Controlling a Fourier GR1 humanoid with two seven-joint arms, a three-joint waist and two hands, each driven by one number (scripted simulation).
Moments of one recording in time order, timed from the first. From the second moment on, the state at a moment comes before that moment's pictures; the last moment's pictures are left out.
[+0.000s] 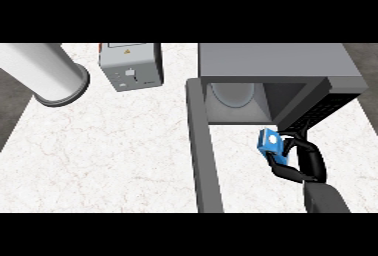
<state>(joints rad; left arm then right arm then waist) 0.48 0.04 0.55 -2.33 0.52 -0.42 0.11 -0.29 -0.15 -0.23 -0.67 0.14 0.10 -1.04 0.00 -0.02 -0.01</state>
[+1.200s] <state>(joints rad) 0.48 0.04 0.66 -2.29 0.61 -0.49 0.11 -0.58 -0.03 -0.08 -0.89 0.25 -0.14 -0.55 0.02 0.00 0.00</state>
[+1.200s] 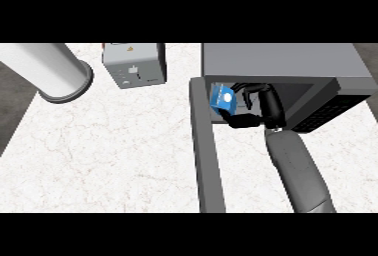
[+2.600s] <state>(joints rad) 0.37 0.08 0.63 -2.22 0.59 -0.53 0.12 -1.05 -0.18 -0.19 -0.21 0.45 -0.65 -0.62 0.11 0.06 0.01</state>
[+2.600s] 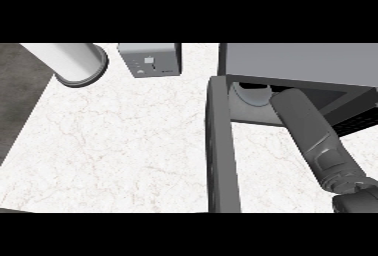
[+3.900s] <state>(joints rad) 0.30 0.10 0.54 -2.15 0.48 -0.60 0.10 -1.09 -0.23 -0.19 -0.11 0.48 -0.65 -0.63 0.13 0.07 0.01</state>
